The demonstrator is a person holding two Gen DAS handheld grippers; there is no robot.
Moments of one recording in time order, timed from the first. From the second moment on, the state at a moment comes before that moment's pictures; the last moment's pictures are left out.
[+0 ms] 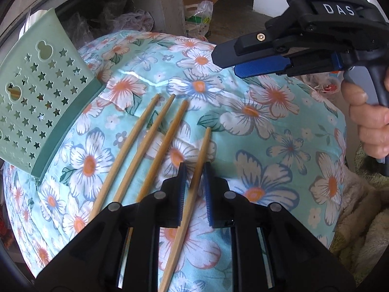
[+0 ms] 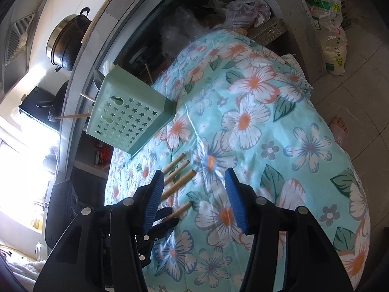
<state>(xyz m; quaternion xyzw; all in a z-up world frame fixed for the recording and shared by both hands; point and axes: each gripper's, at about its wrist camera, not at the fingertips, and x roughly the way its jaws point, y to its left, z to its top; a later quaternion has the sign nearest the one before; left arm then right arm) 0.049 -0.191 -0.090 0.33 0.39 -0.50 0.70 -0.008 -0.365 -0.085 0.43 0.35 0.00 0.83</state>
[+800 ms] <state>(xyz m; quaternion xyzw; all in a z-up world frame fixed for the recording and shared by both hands) 0.076 -0.124 0.002 0.13 0.33 -0.49 0.79 -0.011 -0.358 -0.077 0.45 0.34 0.01 0.82</state>
